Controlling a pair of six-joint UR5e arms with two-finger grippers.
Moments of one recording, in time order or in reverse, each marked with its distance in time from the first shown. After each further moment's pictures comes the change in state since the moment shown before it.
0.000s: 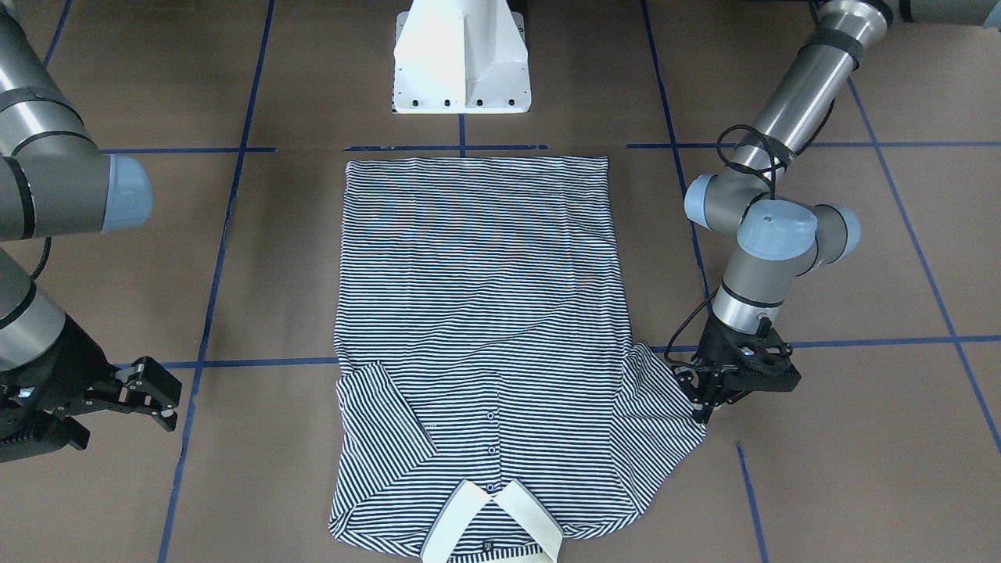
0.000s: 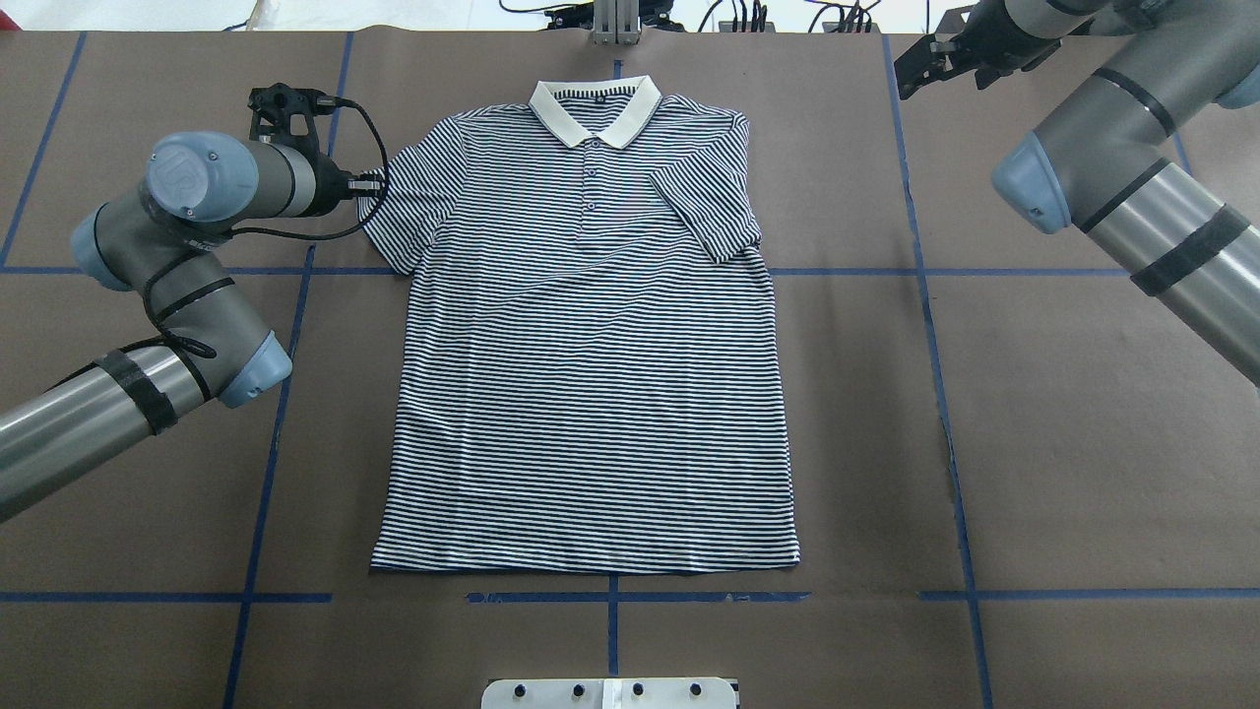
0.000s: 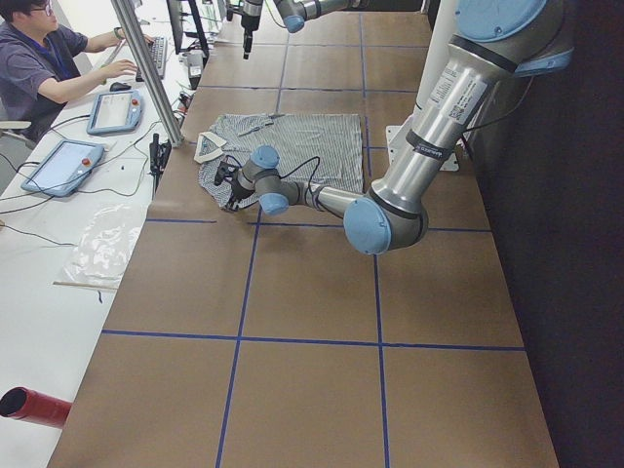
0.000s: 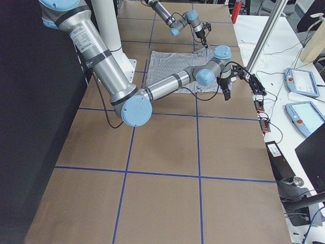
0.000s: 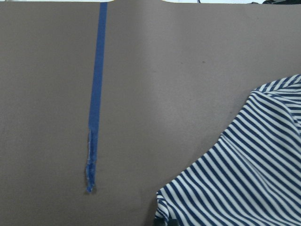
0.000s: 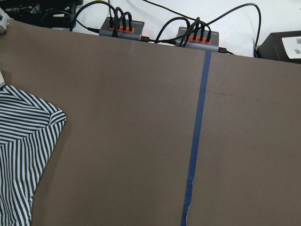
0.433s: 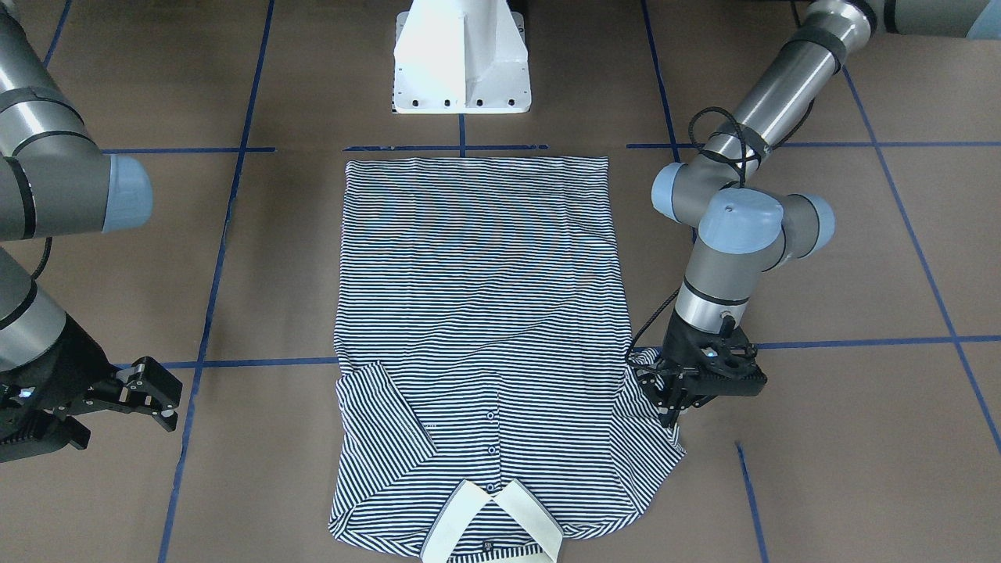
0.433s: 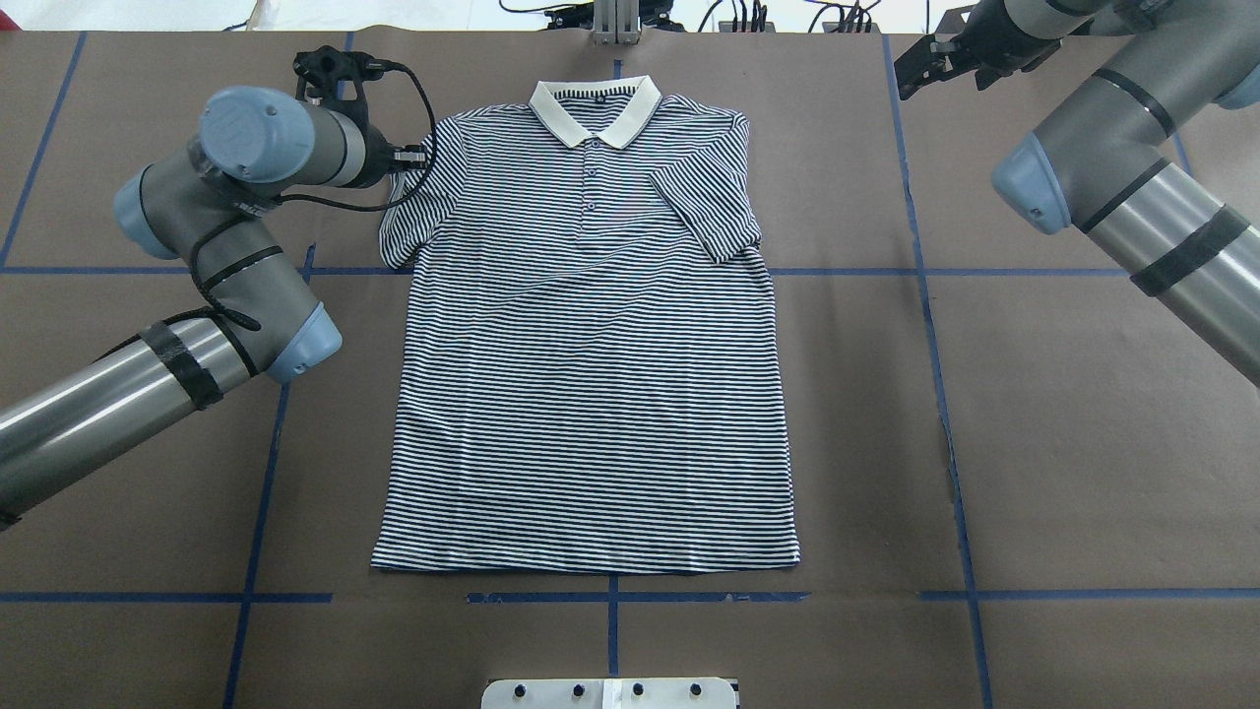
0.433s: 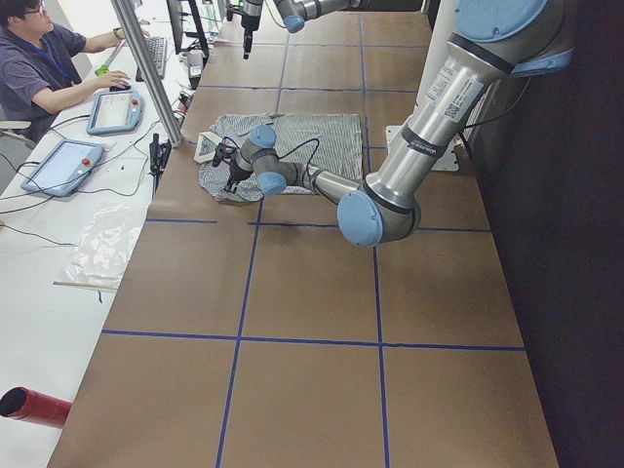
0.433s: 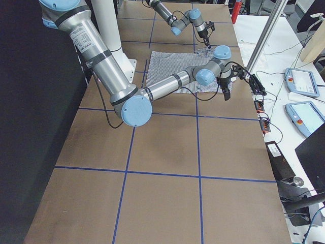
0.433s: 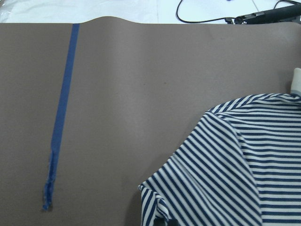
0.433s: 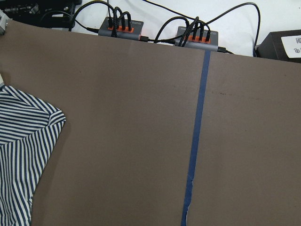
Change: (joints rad) left arm 0.011 -0.113 -0.041 0.194 0.001 -0.041; right arm -0.001 0.000 -0.001 0.000 -0.001 0.005
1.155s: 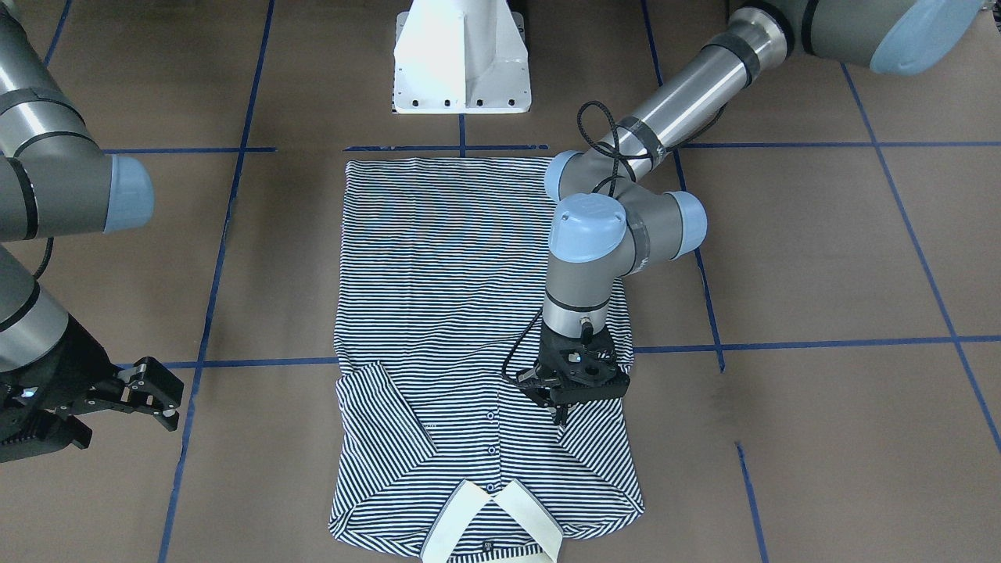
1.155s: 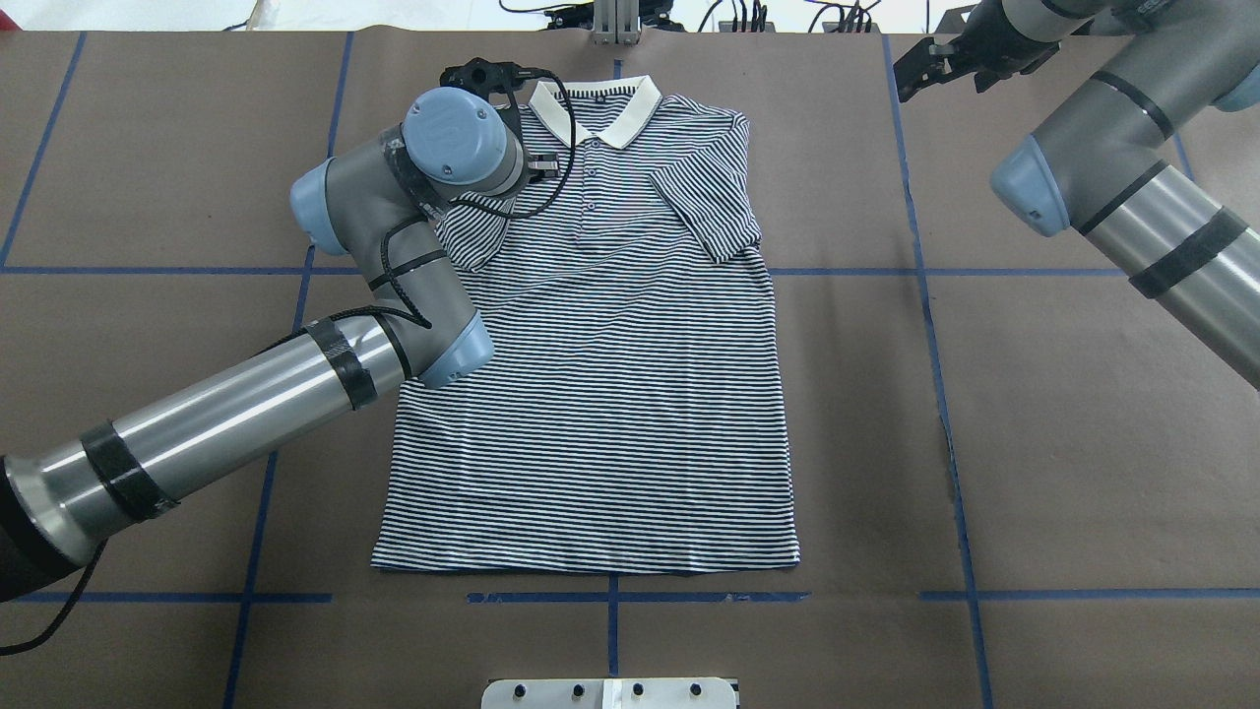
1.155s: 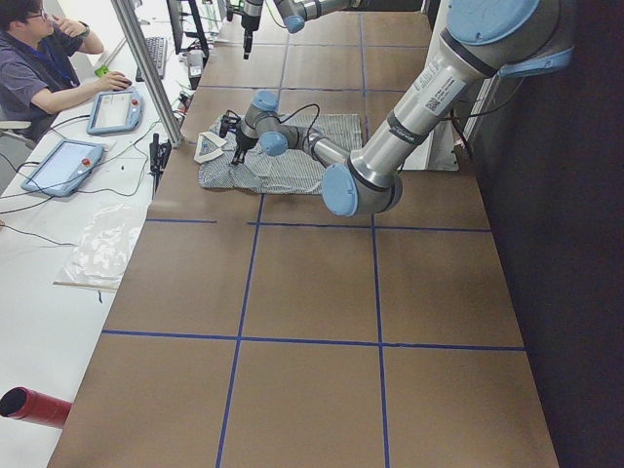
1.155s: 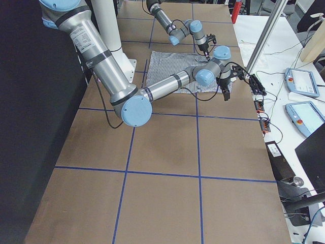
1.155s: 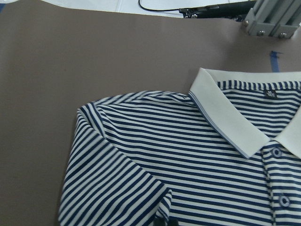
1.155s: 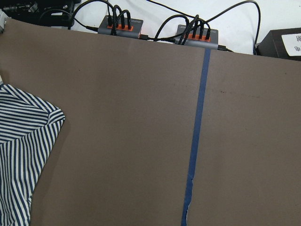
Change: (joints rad) left arm 0.108 -0.234 0.166 0.134 0.070 -0.137; right arm -0.004 -0.002 -0.001 0.000 -0.002 0.002
